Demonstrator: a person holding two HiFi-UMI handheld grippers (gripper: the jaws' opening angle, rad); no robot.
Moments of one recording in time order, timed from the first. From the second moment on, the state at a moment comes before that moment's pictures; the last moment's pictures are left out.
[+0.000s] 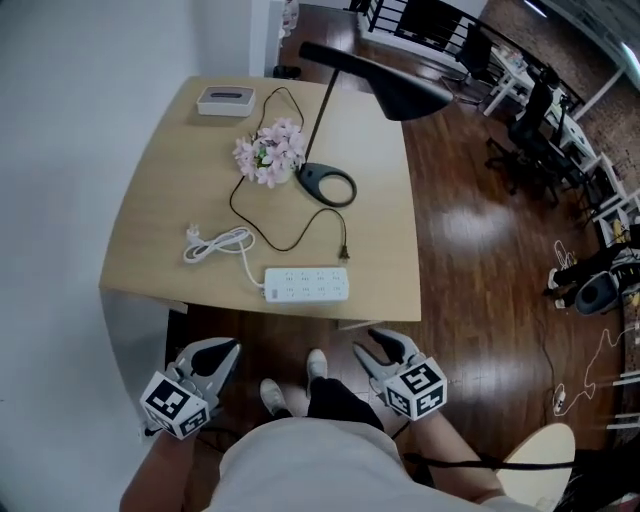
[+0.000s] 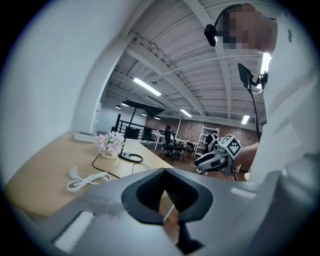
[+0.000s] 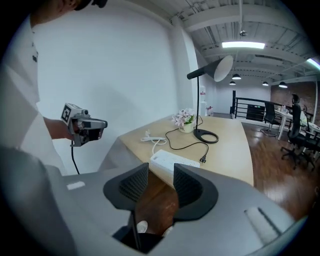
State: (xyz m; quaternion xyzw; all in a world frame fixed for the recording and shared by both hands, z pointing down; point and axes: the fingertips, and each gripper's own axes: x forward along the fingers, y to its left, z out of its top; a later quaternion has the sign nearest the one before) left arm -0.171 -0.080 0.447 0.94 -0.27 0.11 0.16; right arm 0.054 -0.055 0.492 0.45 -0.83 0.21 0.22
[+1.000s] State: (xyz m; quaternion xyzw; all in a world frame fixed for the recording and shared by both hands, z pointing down) left arm -0.098 0.265 0.391 0.95 -0.24 0.12 0.13; right arm 0.101 0.300 0.468 0.44 -0.86 0.22 0.14
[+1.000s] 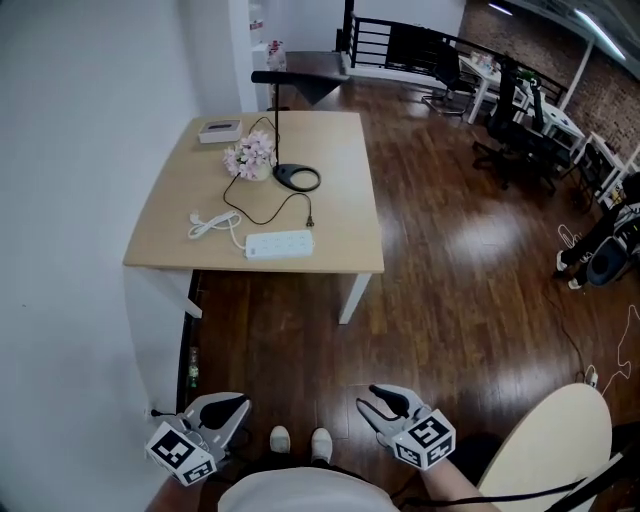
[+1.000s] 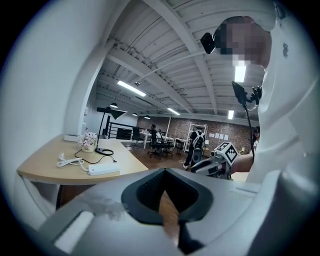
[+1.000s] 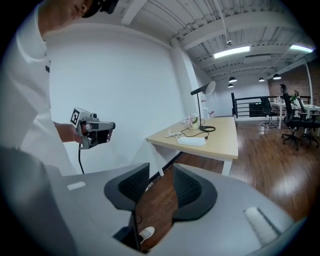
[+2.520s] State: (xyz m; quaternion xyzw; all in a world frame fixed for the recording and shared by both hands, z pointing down) left arm -0.291 0.455 0.388 0.97 -0.20 0.08 0.07; right arm -0.121 0.490 0.403 0.47 -0.86 0.13 0.15
